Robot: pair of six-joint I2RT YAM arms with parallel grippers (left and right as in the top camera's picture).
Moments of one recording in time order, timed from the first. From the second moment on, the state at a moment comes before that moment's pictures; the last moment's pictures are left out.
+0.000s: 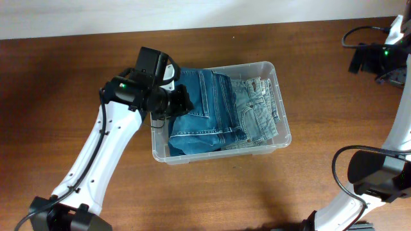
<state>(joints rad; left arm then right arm) -0.36 1.65 1.54 -1.00 0.37 -0.49 -0.37 1.94 2.32 -1.65 0.04 0.08</state>
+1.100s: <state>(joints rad) -0.41 1.62 1.62 -1.14 -0.01 -0.38 -0.37 1.94 2.32 -1.65 0.04 0.08</state>
